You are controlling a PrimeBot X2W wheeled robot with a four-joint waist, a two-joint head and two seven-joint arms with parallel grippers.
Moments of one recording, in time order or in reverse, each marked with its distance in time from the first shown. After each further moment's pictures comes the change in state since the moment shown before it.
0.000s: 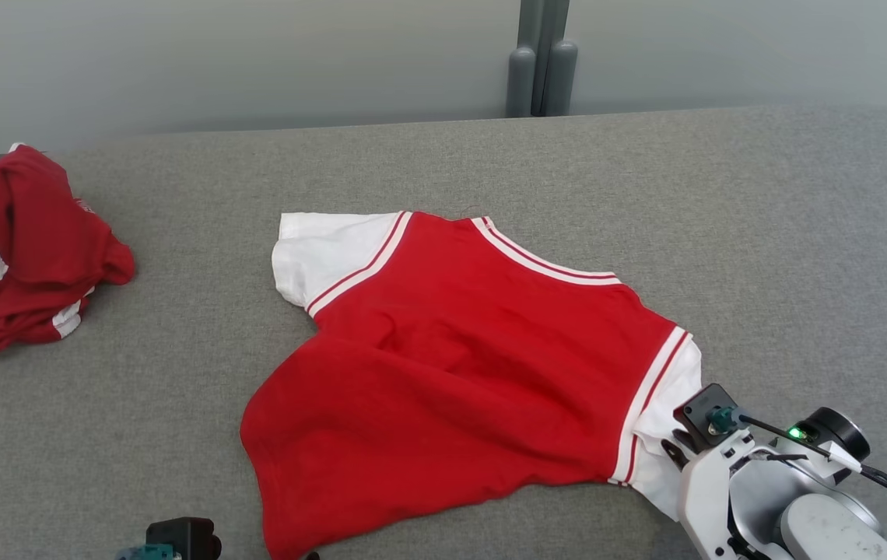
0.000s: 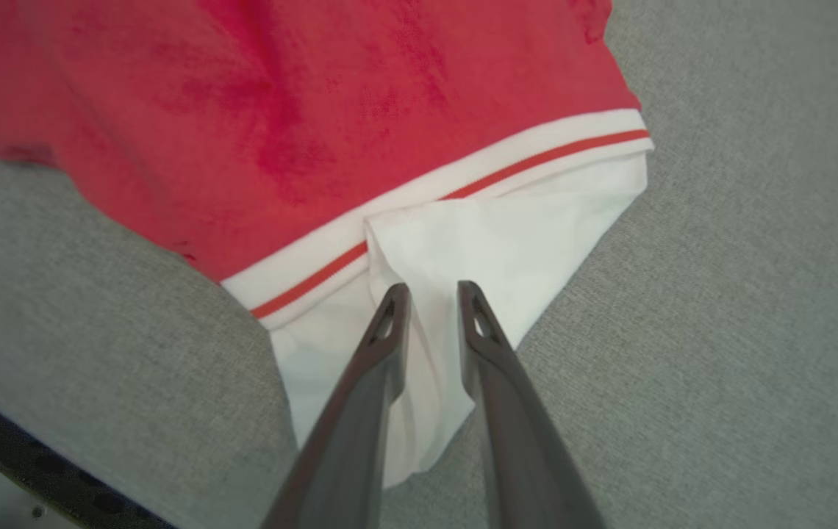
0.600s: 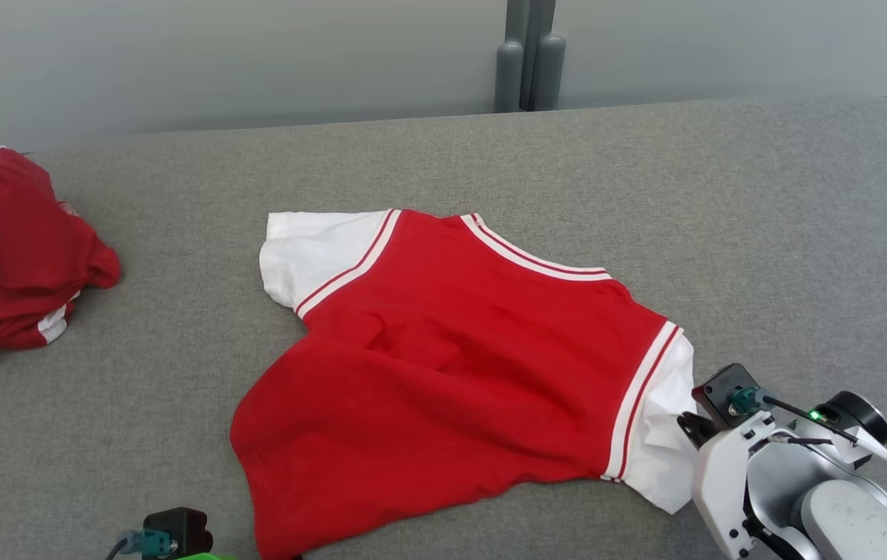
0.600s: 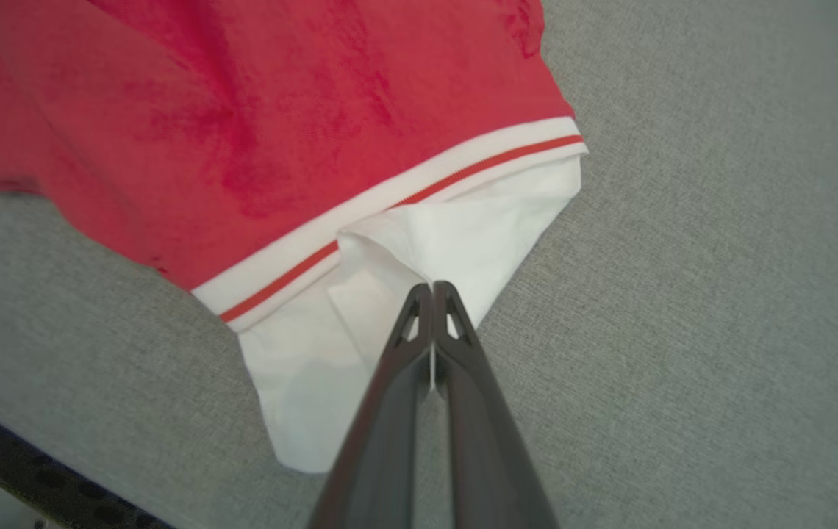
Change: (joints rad) left arm -0.071 0.016 0.004 0.143 -0.007 0.006 0.020; right arm 0.010 -0.023 -0.042 -0.076 0.033 0.000 0.044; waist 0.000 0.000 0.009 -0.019
